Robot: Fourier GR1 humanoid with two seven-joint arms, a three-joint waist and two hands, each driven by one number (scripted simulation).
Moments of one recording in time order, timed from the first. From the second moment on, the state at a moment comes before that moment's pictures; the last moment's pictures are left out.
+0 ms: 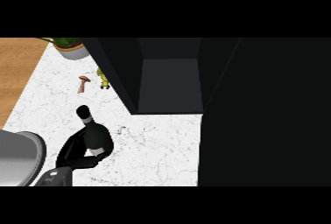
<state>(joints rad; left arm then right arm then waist) -0.36 0.22 0.22 -0.33 0.01 -0.47 -0.79 0.11 -0.05 0.00 -2.40 -0.19 0.24 0.39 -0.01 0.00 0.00</state>
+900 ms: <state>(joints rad) -0.20 0.16 0.22 -0.49 0.06 -0.36 -0.92 0.11 -0.04 -0.02 -2.37 -0.19 0.24 0.37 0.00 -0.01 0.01</state>
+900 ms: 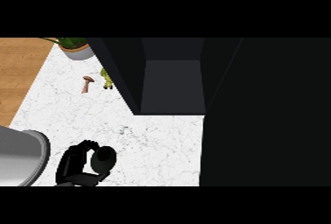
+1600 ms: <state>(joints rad) 0.06 0.05 0.11 -0.92 0.16 -0.39 -0.80 0.09 -0.05 -0.03 -2.37 -0.19 0.23 0.39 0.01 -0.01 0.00</state>
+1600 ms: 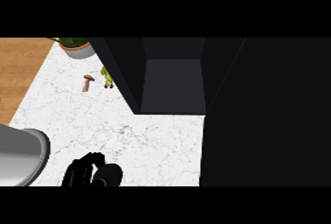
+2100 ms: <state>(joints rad) 0.26 0.01 -0.04 -1.49 0.31 -0.32 -0.47 0.10 -0.04 -0.02 -2.34 -0.18 0.24 0.36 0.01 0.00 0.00</state>
